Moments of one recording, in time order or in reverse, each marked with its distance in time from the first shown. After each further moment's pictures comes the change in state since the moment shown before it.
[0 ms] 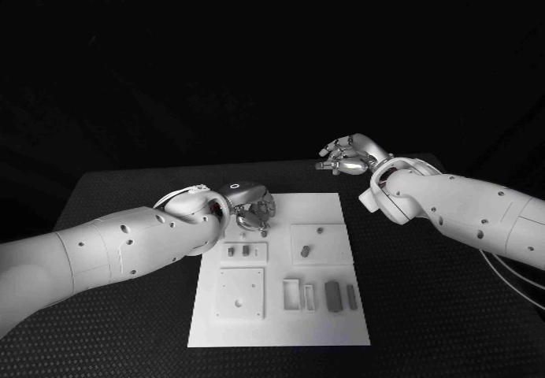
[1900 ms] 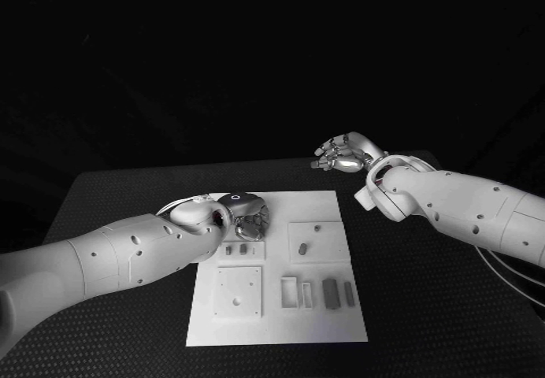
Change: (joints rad) left arm -0.036 0.046 -0.020 -0.068 -0.085 0.041 -0.038; left_hand -0.010 0.050 0.006 0.019 0.000 0.040 -0.011 0.016 -0.024 0.062 -0.012 -0.067 -0.016 0.011 -0.011 0.092 0.038 0.000 0.032 -0.004 0.023 0.026; right arm 0.000 -0.001 0.000 0.005 0.027 0.022 0.009; right_hand 0.000 0.008 -0.009 -0.008 -0.003 -0.015 -0.006 0.015 -0.016 0.032 0.046 -0.226 -0.286 -0.053 0.070 -0.254 -0.138 -0.024 -0.123 0.055 -0.197 -0.090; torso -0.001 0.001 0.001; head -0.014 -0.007
